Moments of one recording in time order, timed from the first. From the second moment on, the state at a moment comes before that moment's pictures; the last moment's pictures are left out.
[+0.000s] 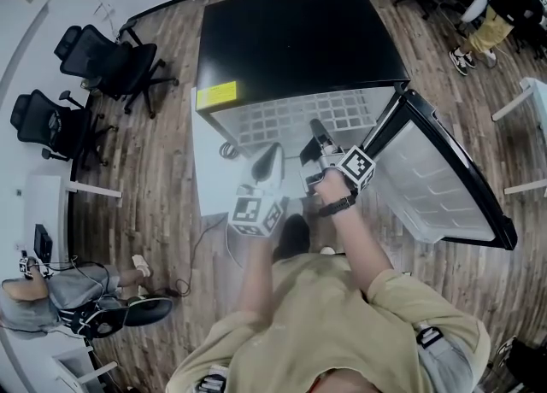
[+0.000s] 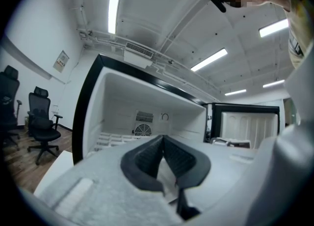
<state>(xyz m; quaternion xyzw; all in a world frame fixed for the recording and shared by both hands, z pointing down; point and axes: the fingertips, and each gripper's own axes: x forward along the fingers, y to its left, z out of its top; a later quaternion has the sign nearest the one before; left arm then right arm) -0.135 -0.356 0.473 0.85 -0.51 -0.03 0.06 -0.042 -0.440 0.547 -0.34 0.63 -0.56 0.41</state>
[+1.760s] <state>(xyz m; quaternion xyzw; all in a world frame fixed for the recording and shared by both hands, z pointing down) -0.113 -0.240 0.470 0.83 -0.56 -0.04 0.05 0.020 -0.258 0.524 -0.47 0.83 -0.27 0.14</state>
